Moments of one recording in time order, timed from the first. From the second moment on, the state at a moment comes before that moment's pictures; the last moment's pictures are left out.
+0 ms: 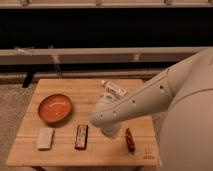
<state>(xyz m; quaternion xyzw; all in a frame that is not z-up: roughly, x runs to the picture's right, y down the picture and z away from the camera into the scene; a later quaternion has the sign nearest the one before) 0.030 0.222 0.710 -0.26 0.19 0.31 0.90</state>
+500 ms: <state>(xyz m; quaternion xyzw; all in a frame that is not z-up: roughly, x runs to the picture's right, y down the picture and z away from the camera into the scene) 0.077 0.222 0.718 -0.26 0.19 0.38 0.87</state>
